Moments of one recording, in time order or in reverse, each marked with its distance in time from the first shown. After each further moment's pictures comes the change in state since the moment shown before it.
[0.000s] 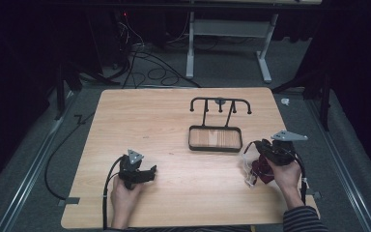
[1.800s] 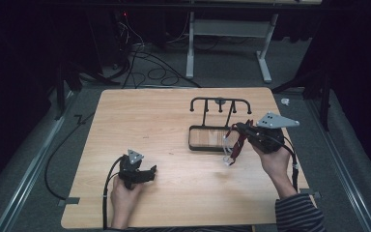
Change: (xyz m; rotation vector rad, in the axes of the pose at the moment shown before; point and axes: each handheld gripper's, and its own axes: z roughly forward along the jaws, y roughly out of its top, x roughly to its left) left arm 0.000 0.000 0.000 0.002 -0.003 0.001; right arm 0.066 0.086 -0.030 -0.183 0.093 -0.212
